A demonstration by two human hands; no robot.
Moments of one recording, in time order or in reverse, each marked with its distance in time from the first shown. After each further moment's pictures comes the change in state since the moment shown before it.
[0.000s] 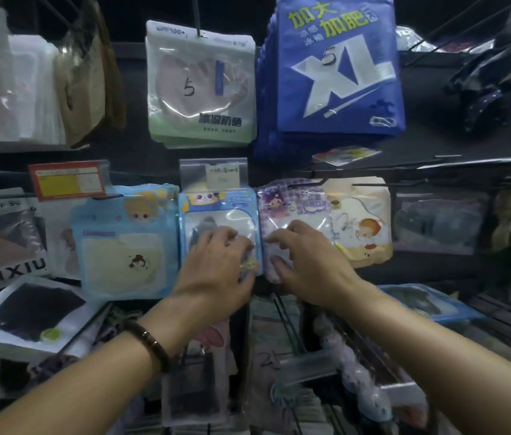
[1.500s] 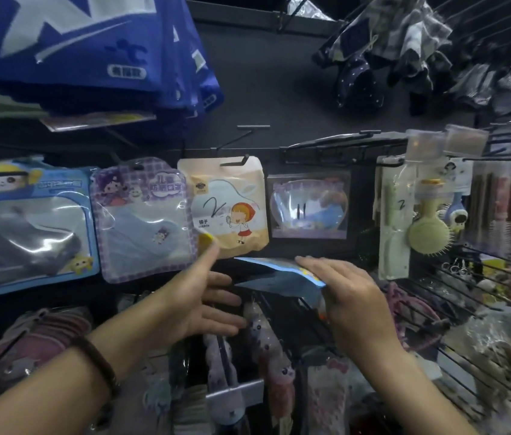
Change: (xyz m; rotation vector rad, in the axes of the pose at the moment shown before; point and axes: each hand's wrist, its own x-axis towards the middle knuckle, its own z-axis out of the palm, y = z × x) left_hand 0.051 0.201 0.102 -1.315 -0.690 -0.779; right_hand -0.170 0.255 -0.051 -0.142 0.418 0.087
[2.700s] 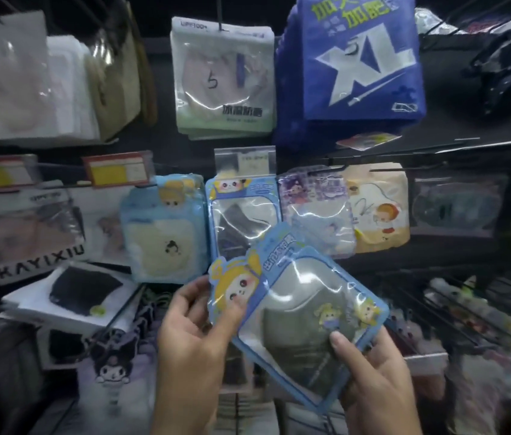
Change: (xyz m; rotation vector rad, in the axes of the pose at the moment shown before) left_hand -0.196 -0.097 -0.180 -0.443 0.529 0.781; right_hand -0.055 -0.337 0.044 1.609 0.129 0.890
